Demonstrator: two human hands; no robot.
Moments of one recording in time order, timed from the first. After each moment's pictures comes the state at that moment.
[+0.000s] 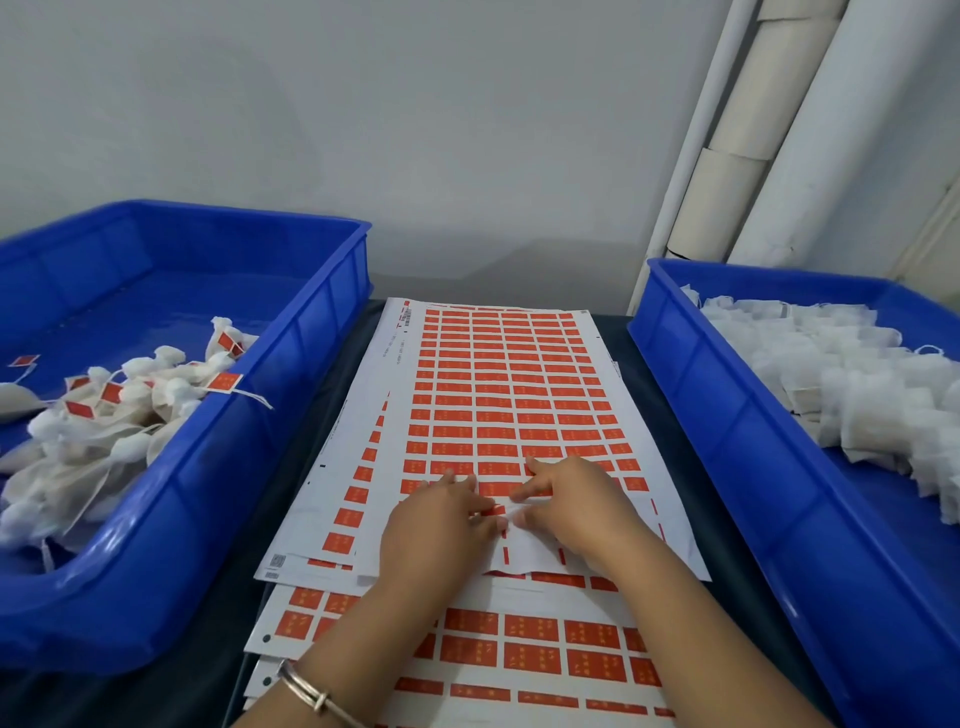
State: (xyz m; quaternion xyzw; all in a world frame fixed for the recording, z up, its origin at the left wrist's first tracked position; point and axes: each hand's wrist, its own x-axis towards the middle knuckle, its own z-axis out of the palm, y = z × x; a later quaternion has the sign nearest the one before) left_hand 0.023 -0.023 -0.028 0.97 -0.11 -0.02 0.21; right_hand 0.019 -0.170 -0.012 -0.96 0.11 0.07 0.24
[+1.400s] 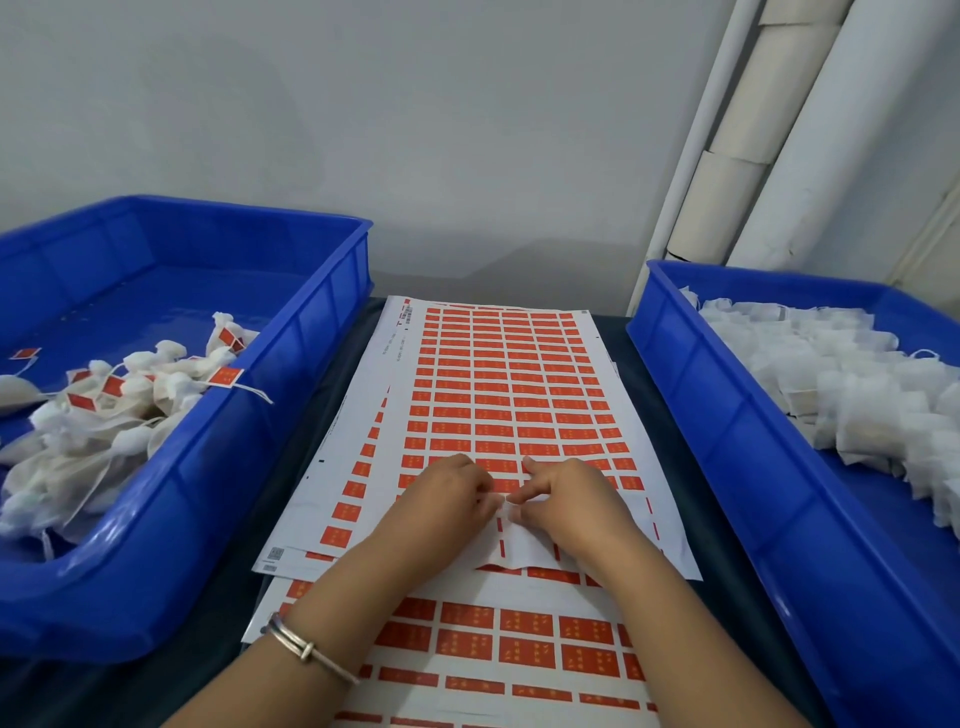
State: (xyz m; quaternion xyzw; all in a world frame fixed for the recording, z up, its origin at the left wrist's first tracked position) left_hand 0.041 -0.020 -0.022 0.94 -0.24 -0.01 0.22; right_hand 0.017 -0.173 -0.022 -0.95 0.12 0.04 0.29
